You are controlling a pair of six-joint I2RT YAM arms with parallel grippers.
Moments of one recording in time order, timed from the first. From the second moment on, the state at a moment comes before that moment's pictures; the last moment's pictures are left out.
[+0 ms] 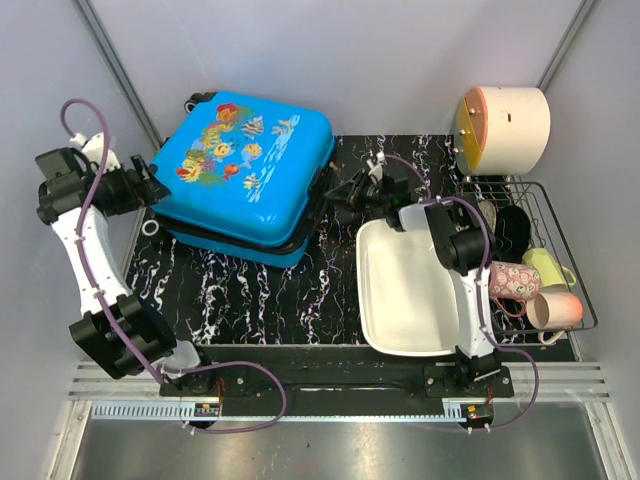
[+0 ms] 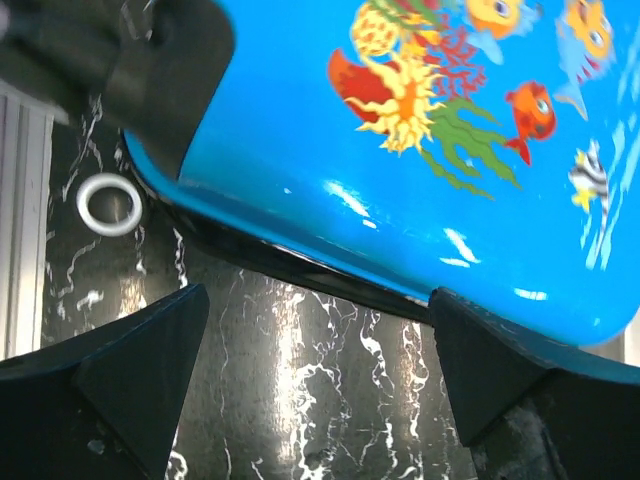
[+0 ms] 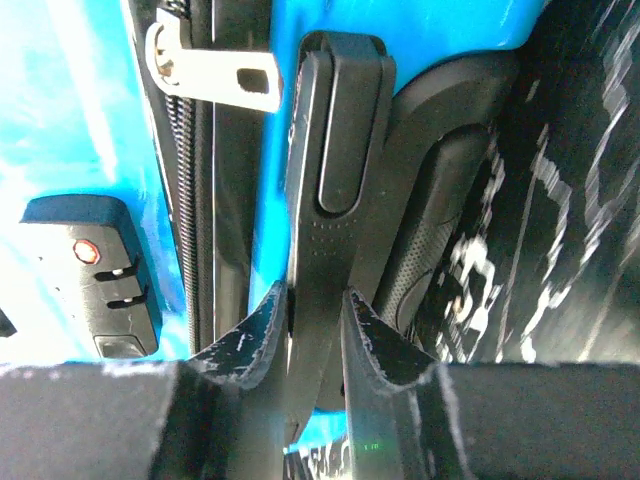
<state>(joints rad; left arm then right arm) 0.53 1.40 1.50 -0.86 0.63 0.11 0.33 2.33 1.40 0.71 -0.75 1.19</state>
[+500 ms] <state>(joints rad) 0.66 1.40 1.30 -0.79 0.65 -0.03 0.30 1.93 1.29 0.32 -0.87 0.74</state>
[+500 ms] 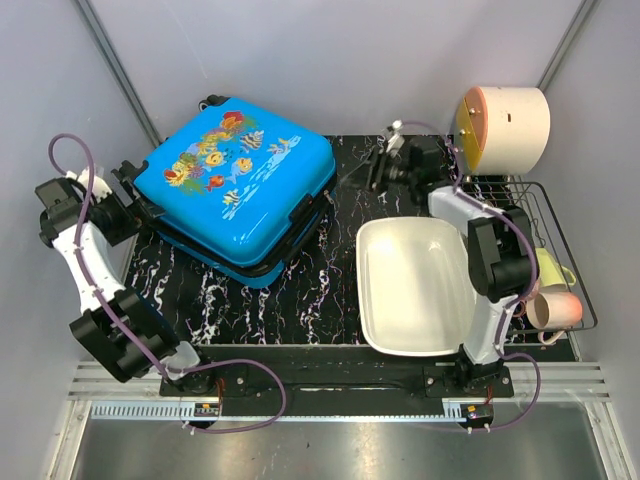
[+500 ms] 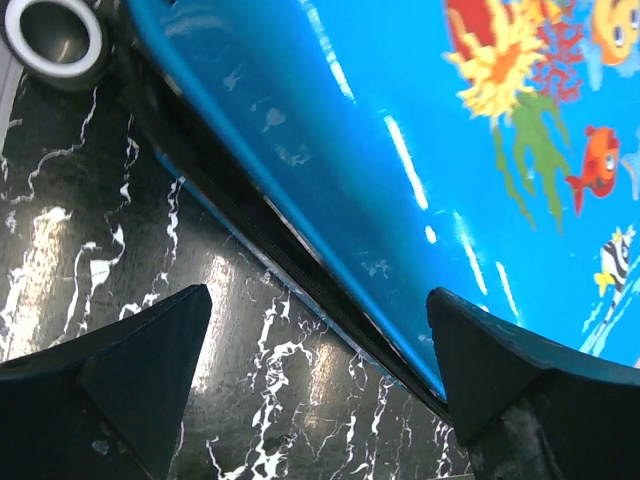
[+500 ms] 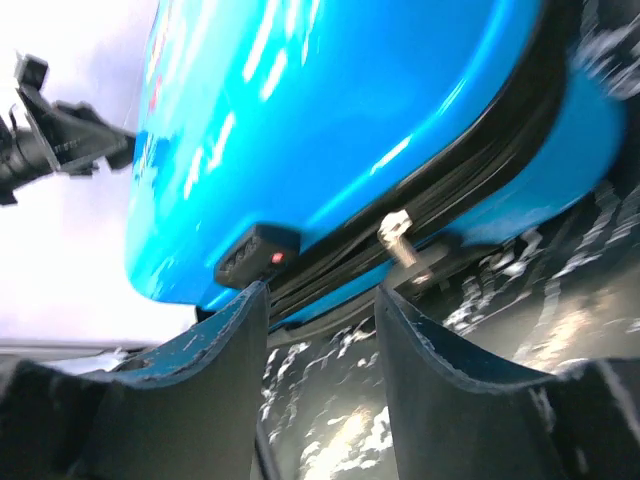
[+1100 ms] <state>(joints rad) 0.63 1.45 1.12 -0.73 0.53 -0.12 0.21 2.46 2.08 0.29 -0.70 0.60</state>
